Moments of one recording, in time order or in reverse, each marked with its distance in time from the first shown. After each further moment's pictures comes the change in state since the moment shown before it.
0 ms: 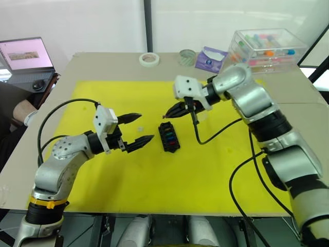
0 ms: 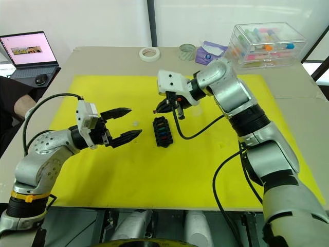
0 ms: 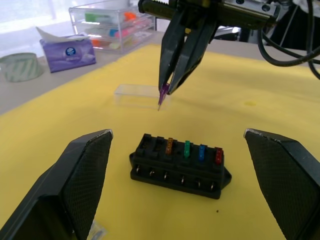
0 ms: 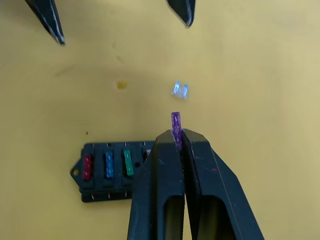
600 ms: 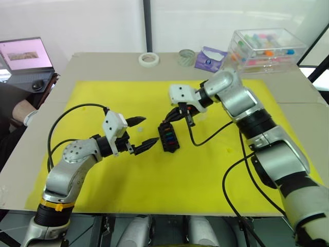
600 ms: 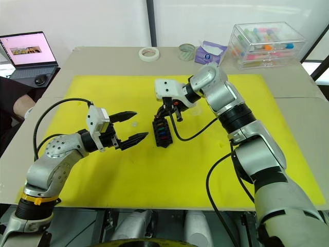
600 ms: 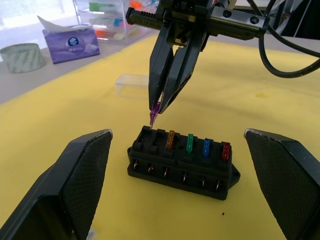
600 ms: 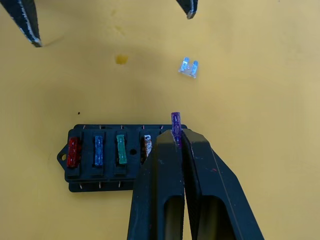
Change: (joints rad) left arm 0.017 -0.025 -0.059 0.000 0.067 -0.036 0.051; right arm -0.027 0.083 0.001 0.143 -0.112 -0.084 0.067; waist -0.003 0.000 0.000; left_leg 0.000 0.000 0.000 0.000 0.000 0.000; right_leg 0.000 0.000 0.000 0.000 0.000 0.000
